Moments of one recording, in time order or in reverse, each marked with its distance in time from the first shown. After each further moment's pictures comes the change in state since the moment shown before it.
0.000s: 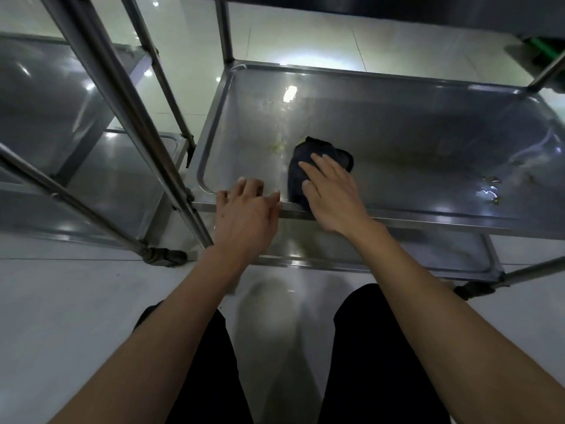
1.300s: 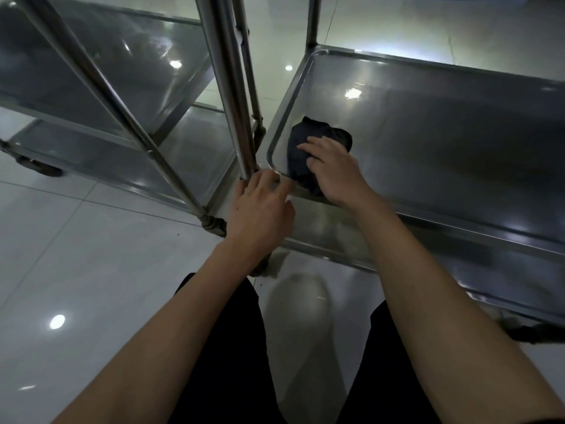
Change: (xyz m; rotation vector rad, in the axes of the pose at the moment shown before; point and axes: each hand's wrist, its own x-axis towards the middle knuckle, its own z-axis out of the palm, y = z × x) left_hand -0.059 -0.057 -0.014 0.093 0.131 -0.147; right_hand 0.047 -0.098 0.037 0.276 -0.096 -0.180
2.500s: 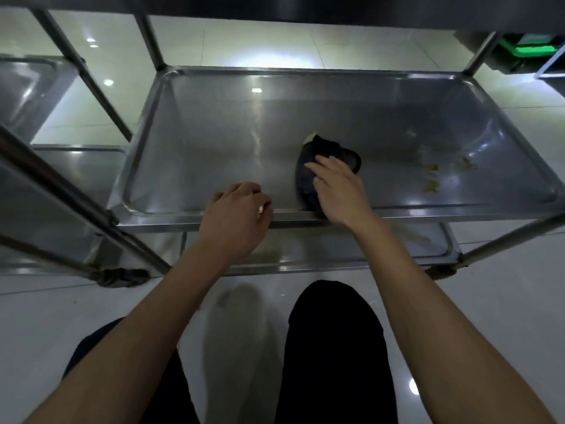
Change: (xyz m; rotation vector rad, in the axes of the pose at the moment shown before) left_hand 0.065 0.144 0.023 -0.208 -0.139 0.313; right_hand -0.113 0.158 -0.118 -0.213 0.226 0.305
